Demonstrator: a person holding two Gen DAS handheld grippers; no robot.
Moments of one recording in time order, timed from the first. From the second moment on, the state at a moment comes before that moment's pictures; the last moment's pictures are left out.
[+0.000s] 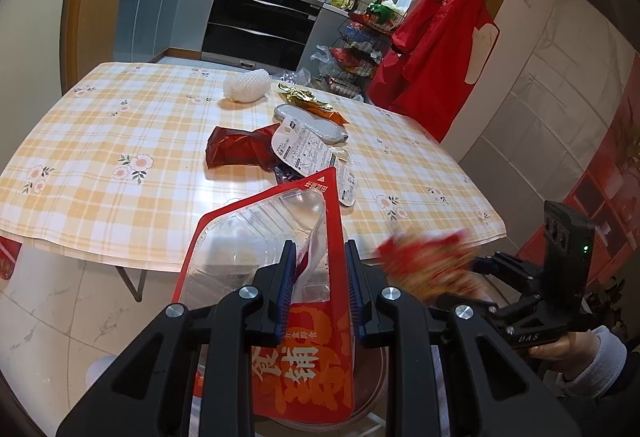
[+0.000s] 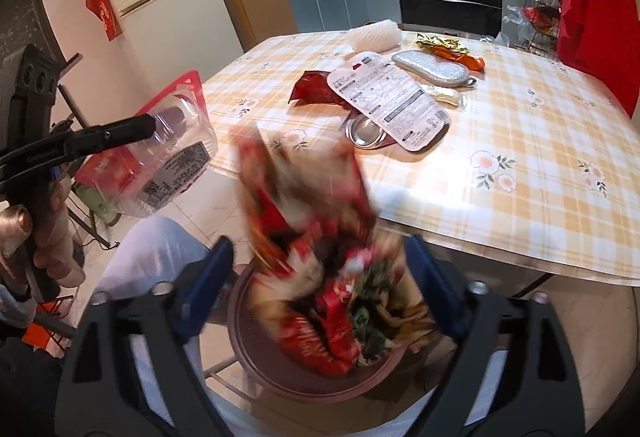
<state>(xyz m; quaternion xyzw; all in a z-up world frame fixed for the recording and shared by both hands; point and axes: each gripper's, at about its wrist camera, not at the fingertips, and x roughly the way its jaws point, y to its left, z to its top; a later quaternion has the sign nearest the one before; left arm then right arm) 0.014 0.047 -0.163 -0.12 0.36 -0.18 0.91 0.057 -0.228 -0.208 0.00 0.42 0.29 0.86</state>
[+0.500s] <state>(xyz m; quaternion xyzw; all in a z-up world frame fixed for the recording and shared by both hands) 0.010 0.029 -0.154 -0.11 0.36 -0.20 0.91 0.066 -0.265 -0.172 -0.01 0.36 0.19 0.91</state>
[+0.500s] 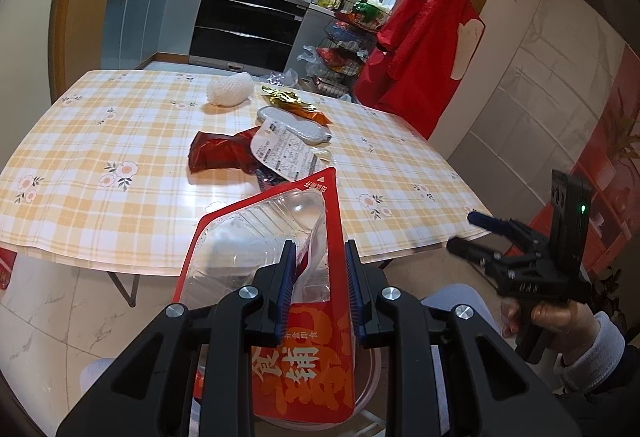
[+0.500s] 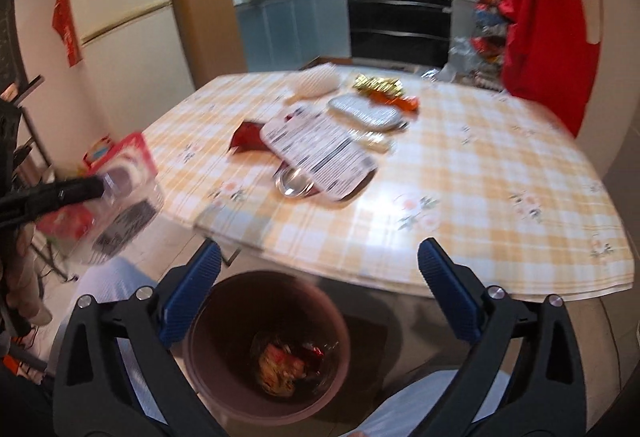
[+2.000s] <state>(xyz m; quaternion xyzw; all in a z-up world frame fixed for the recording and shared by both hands) 0.037 0.062 -0.153 -0.10 0.35 -0.09 0.93 0.085 -0.304 -0.186 0.00 0.37 0.13 0.92</state>
